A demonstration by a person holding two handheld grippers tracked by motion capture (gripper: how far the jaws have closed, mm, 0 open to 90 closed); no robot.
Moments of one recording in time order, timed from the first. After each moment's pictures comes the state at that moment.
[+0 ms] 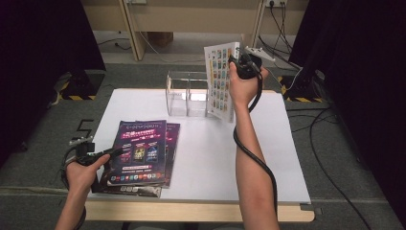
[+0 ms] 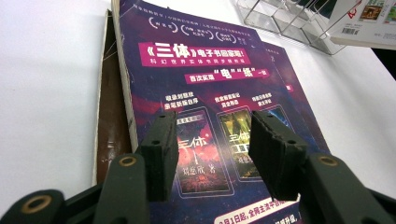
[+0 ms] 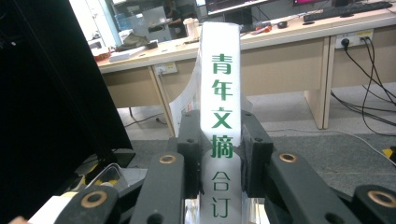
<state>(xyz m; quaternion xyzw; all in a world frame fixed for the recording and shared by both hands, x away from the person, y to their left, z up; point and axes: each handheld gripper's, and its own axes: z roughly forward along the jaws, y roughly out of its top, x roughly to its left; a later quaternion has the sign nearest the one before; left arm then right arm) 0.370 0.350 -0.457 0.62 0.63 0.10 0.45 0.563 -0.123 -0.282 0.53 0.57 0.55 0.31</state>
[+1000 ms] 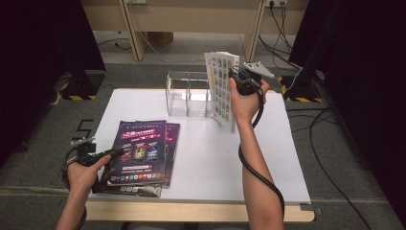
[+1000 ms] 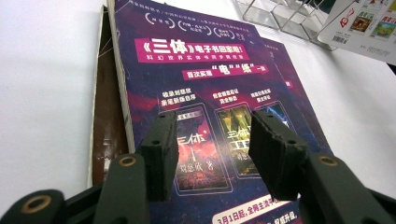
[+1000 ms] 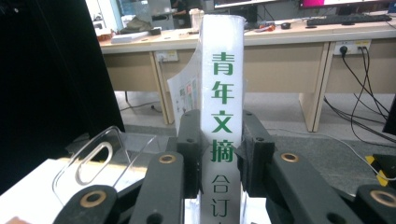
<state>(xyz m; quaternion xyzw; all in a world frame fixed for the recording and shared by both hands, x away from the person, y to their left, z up) 0.370 0.348 -0.458 0.62 0.63 0.10 0.45 0.522 -0.125 -0.302 0.49 0.60 0.53 0.33</state>
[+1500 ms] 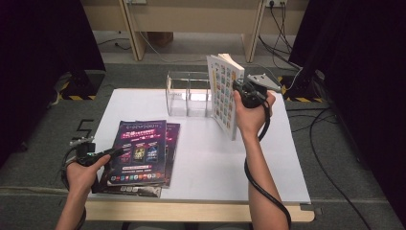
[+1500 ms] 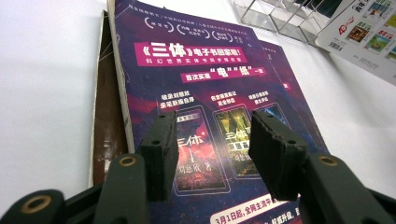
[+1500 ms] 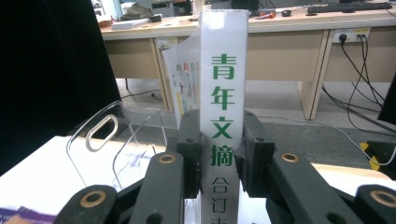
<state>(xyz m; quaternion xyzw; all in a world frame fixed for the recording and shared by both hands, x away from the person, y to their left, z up) 0.368 0.348 -0.455 0.62 0.63 0.11 0.45 0.483 -0.137 -0.311 0.50 0.62 0.51 0.33</state>
